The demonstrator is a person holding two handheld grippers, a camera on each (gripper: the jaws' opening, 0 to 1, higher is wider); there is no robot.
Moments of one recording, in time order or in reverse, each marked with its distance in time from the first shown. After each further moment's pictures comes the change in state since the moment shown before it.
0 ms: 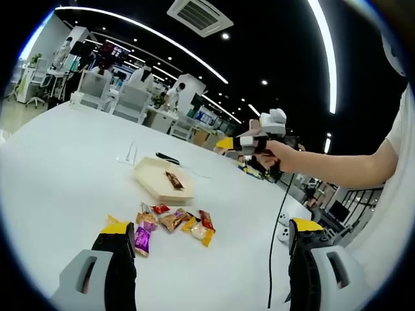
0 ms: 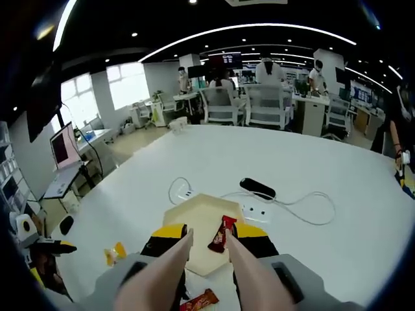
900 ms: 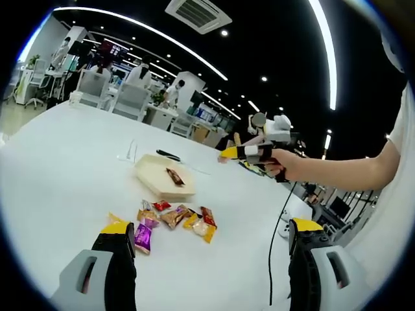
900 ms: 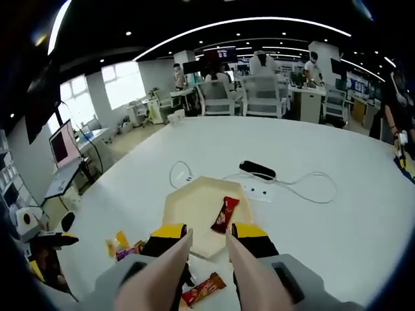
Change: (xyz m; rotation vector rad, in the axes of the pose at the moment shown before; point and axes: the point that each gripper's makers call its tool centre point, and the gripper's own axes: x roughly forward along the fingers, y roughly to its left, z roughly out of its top) left arm 0.001 0.003 -0.005 0.018 0.022 0.004; right arm -0.005 0.005 -0.040 0.058 0.026 -0.003
